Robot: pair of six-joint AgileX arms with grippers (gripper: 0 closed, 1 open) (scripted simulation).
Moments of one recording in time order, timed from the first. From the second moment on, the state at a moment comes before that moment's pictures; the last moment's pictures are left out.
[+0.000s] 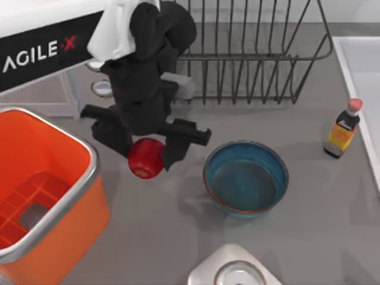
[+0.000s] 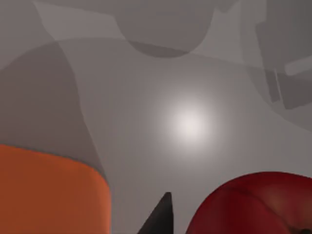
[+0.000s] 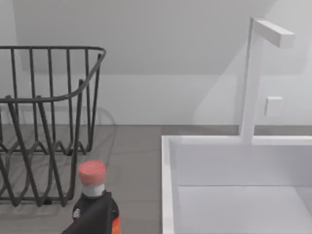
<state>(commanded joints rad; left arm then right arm) -0.60 1.96 1.60 -1.21 0.06 -0.23 0.00 0.00 0.00 0.00 0.00 0.00</state>
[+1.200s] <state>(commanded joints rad) -0.52 1.86 1.56 -1.61 -0.41 -0.55 0.00 0.00 0.00 0.00 0.00 0.00</state>
